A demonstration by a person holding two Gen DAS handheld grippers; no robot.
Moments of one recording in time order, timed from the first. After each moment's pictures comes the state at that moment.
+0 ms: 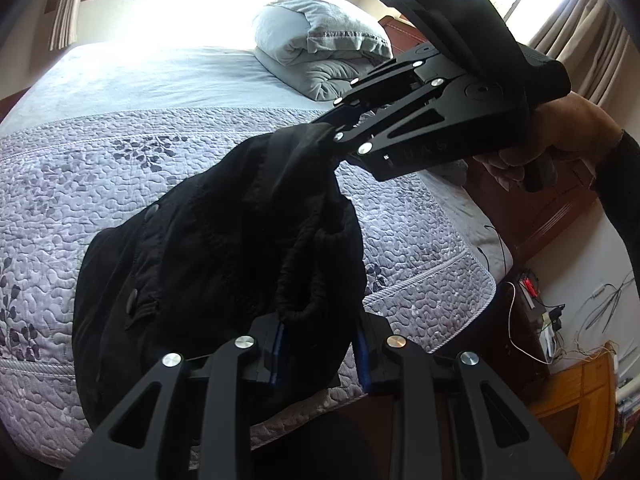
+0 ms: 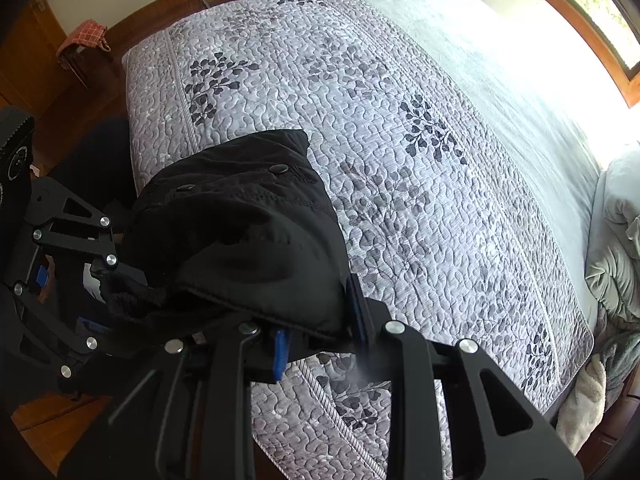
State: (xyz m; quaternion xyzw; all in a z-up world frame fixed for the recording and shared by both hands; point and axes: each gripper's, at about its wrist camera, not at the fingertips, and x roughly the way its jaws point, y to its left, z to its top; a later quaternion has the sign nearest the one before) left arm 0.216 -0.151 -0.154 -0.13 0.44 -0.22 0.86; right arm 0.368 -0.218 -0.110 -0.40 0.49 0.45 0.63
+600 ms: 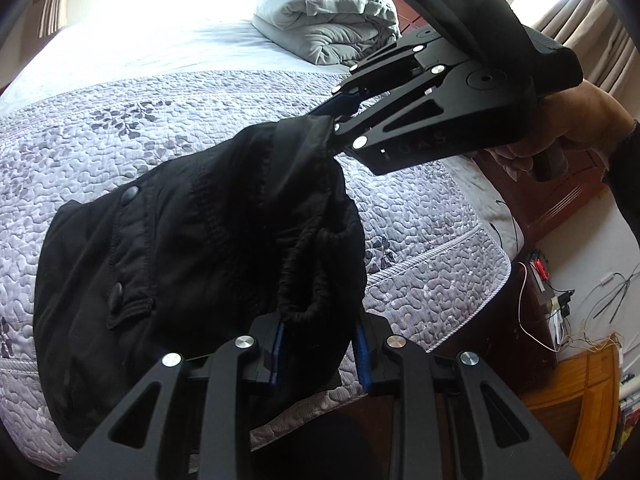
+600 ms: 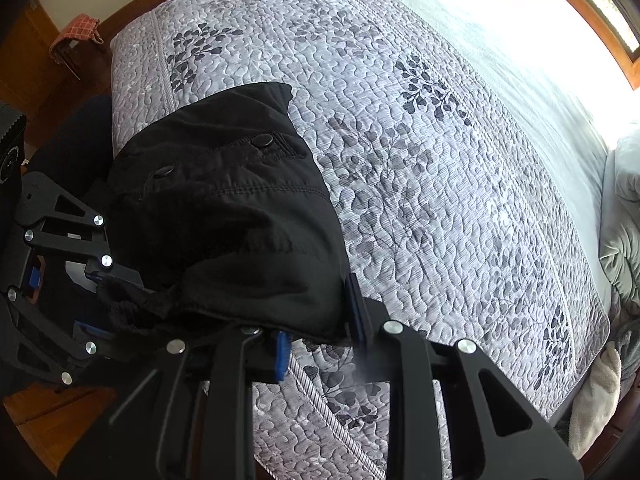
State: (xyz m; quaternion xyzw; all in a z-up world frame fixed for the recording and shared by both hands) left arm 0.241 -0.188 -0.203 -0.12 0.49 -0.23 0.83; right arm 0.392 -0.248 -0.168 -0.40 0.51 0.44 0.62
